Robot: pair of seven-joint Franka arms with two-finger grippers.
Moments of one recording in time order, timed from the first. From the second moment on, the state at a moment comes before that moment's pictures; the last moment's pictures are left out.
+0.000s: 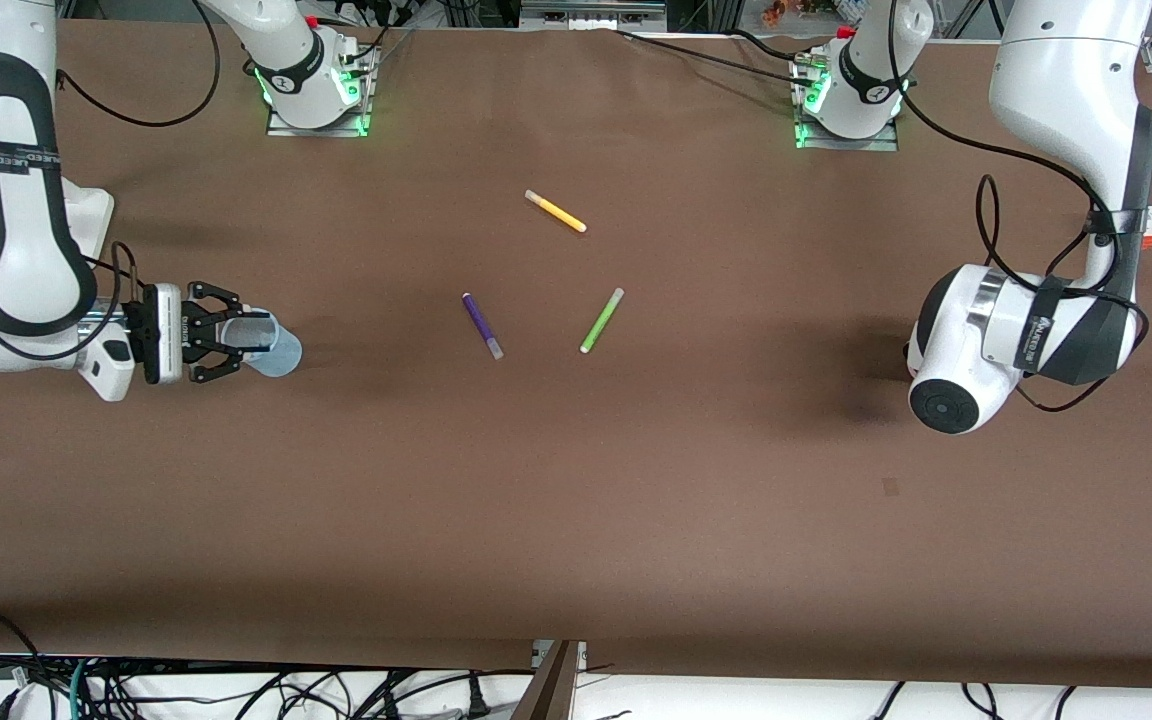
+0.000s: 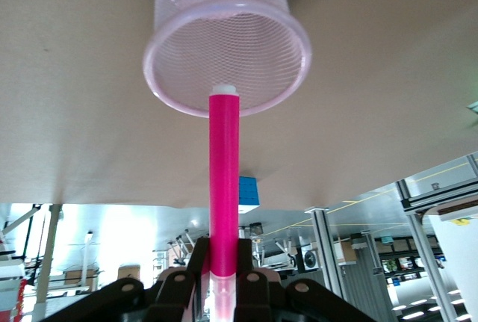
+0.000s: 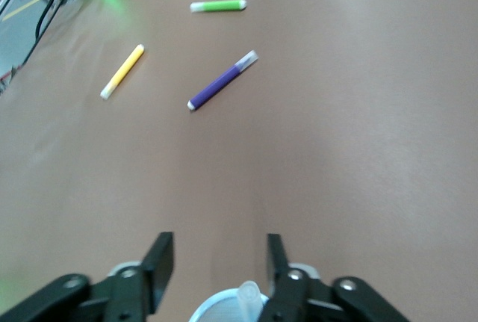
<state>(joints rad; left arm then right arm) -0.11 0.58 0.00 -1.63 0.68 1.41 0.76 0.09 0.45 -0.29 -1.77 0.71 1.66 -1.83</state>
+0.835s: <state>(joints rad) -0.12 0.58 -0.01 -1.62 0.68 1.43 0.73 0.31 0.40 -0.28 -1.42 0.29 1.48 -0.33</state>
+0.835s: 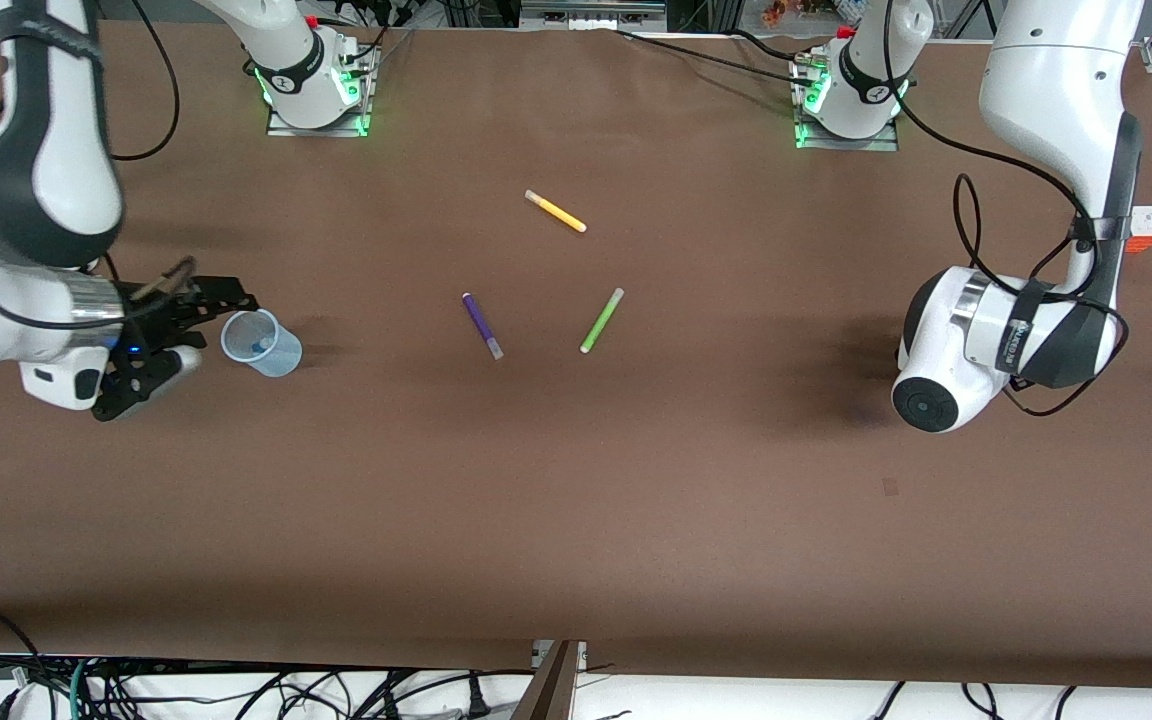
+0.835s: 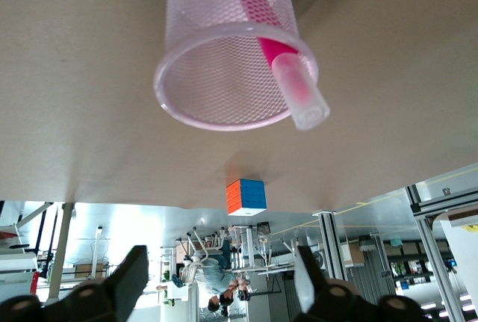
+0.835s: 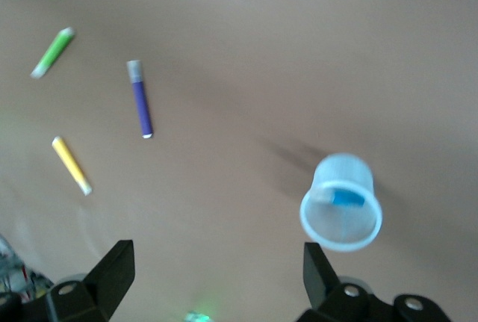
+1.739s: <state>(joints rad) -0.10 0.36 -0.01 -1.29 0.16 1.40 0.17 0.10 0.05 -0.01 -1.50 -0.04 1.46 0.06</state>
